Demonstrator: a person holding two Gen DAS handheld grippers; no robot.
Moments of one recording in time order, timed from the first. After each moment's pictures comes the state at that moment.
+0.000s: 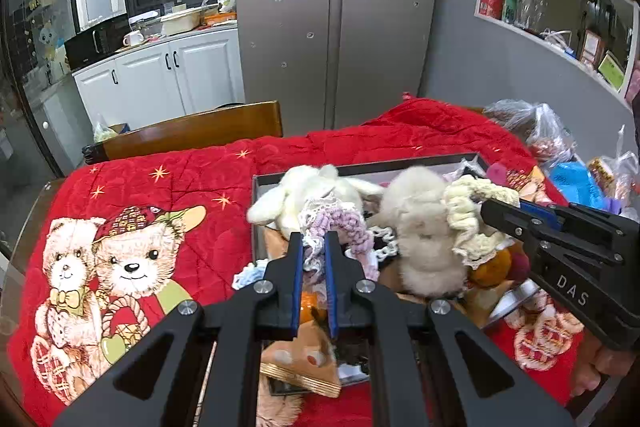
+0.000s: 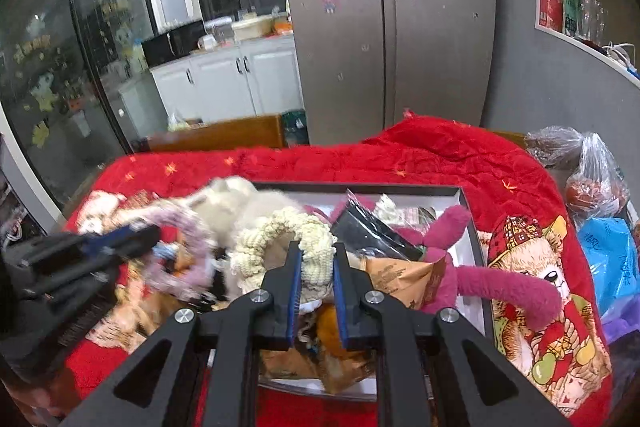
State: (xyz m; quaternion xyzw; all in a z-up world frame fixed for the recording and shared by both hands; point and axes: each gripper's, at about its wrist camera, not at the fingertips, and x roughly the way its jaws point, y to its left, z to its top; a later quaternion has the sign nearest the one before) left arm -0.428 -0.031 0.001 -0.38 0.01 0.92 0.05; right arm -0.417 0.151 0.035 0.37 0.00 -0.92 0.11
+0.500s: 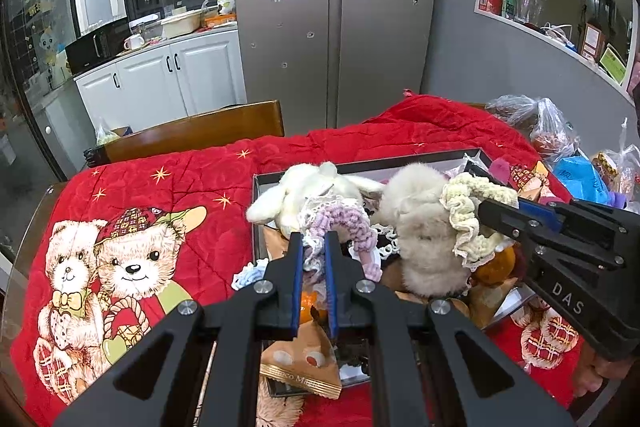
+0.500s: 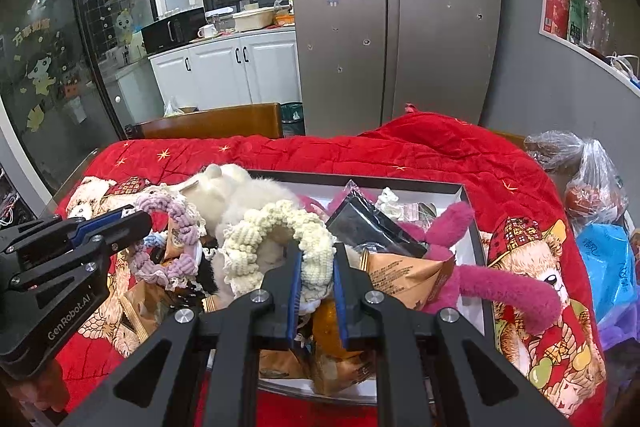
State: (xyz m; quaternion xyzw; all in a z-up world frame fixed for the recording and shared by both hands) left arm -0.427 -0.025 -0.002 -0.38 0.02 0.92 0.05; right arm -0.418 0.142 0.030 0.37 0.02 -0.92 0.11
